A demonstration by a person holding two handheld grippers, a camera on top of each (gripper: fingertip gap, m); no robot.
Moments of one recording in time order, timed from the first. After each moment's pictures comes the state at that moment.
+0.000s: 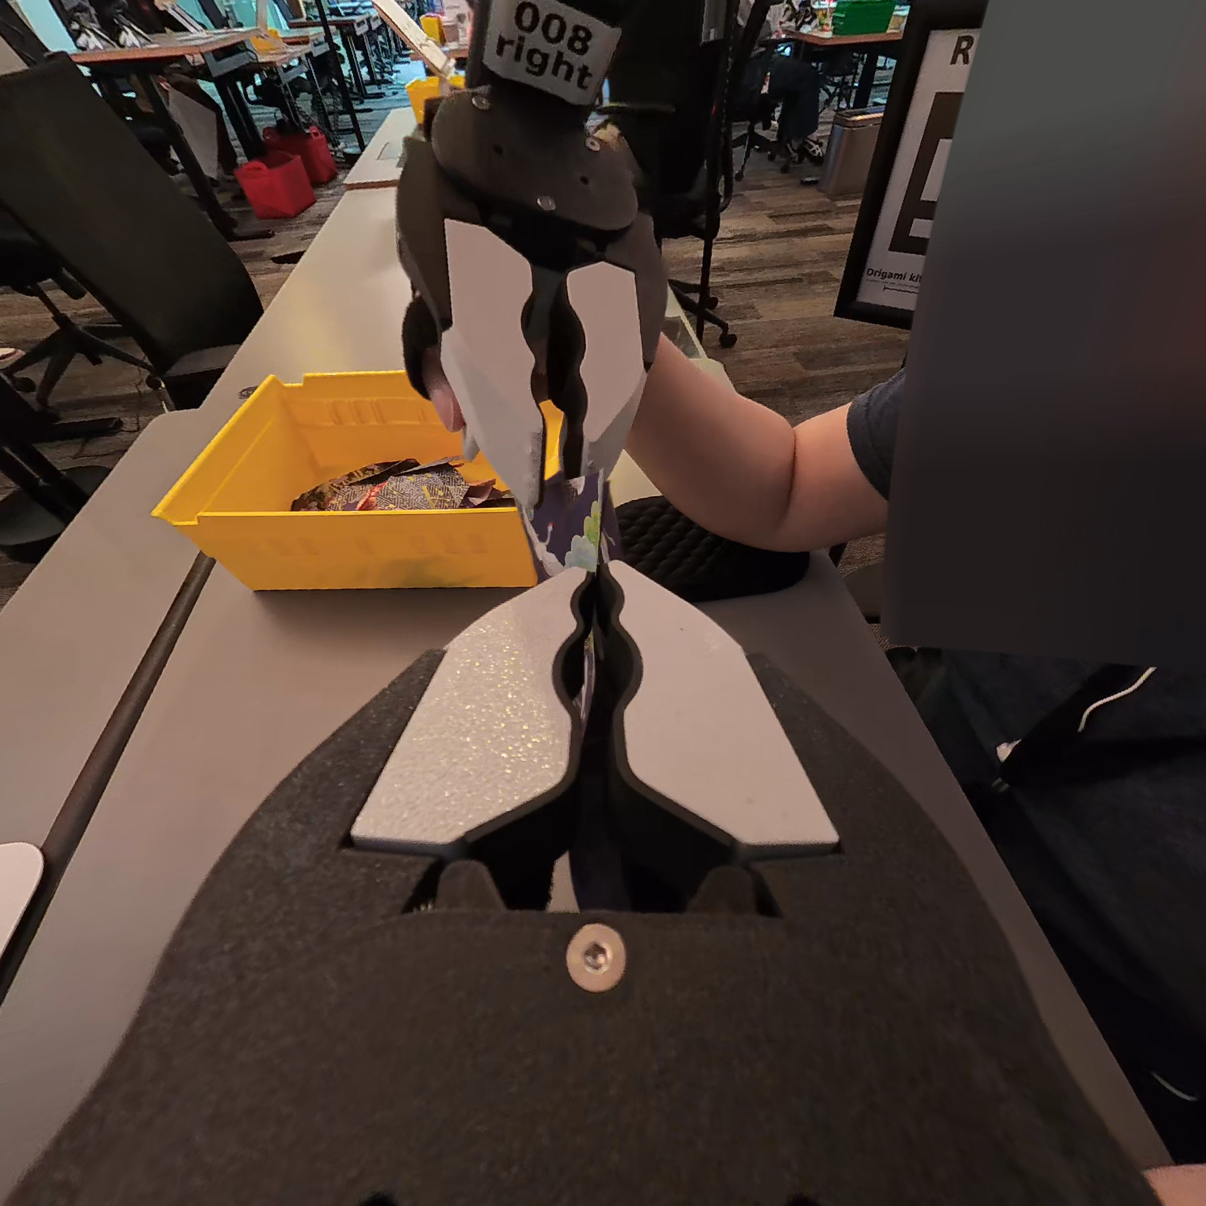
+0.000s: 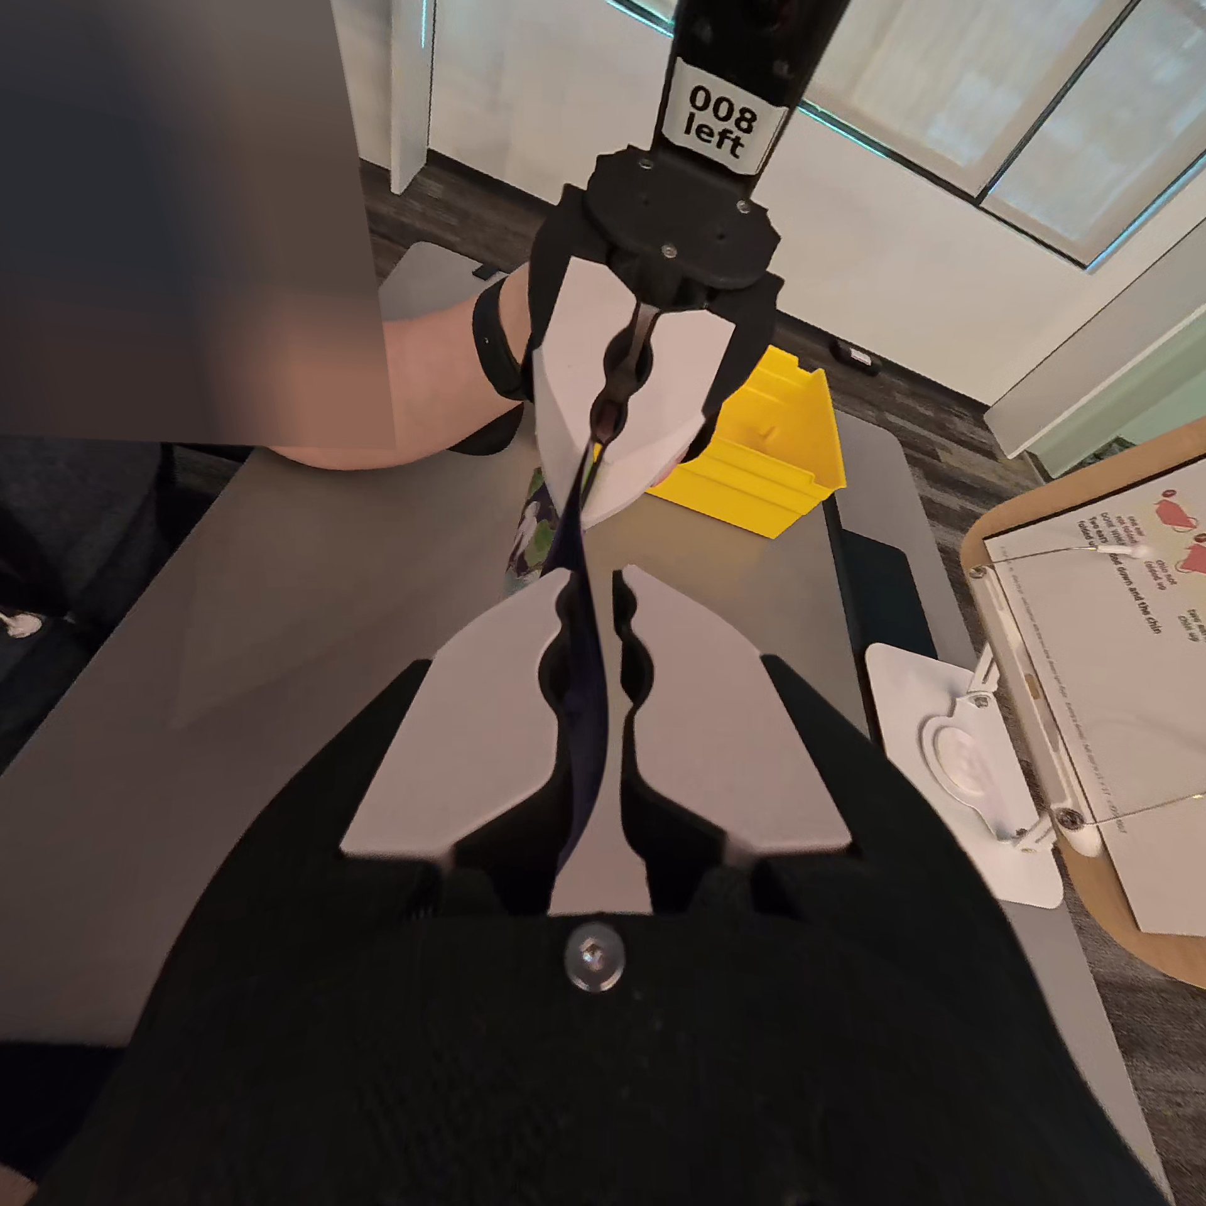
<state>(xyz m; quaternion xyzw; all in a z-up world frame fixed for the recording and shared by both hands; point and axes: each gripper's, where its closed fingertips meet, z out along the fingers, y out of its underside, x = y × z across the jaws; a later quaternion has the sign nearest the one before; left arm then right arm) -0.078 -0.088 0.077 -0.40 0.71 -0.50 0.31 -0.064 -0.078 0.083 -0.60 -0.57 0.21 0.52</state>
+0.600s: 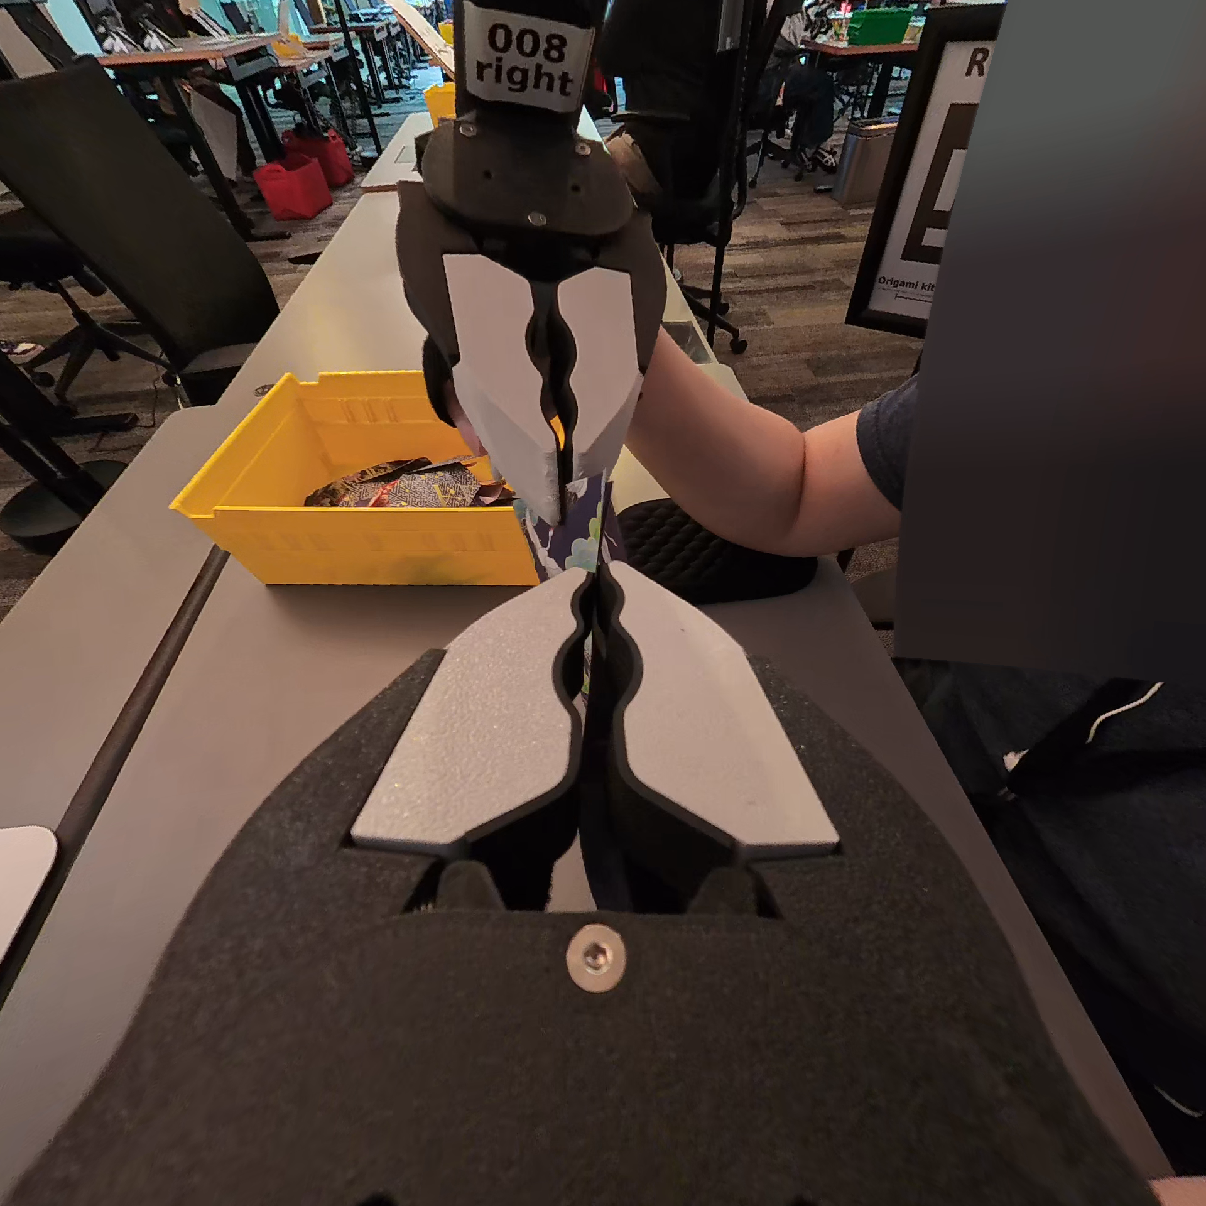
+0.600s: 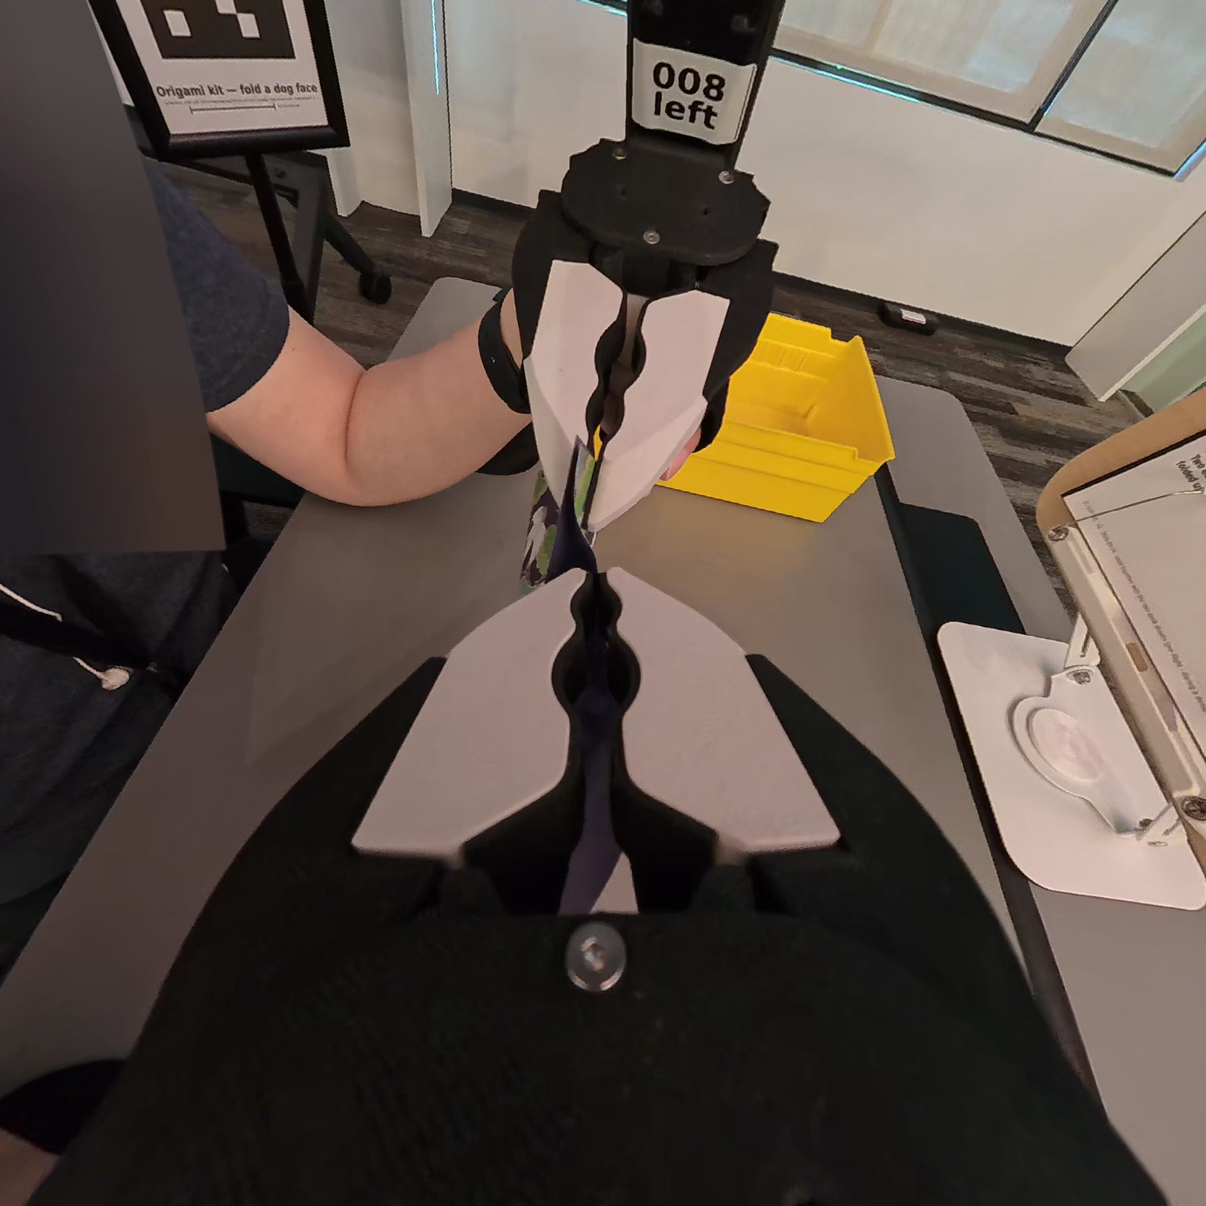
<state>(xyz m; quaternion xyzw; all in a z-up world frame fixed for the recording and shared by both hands) -0.079 -0.082 0.078 -0.41 0.70 -0.50 0.32 -0.068 -0.073 0.081 -0.63 -0.53 0.27 0.49</state>
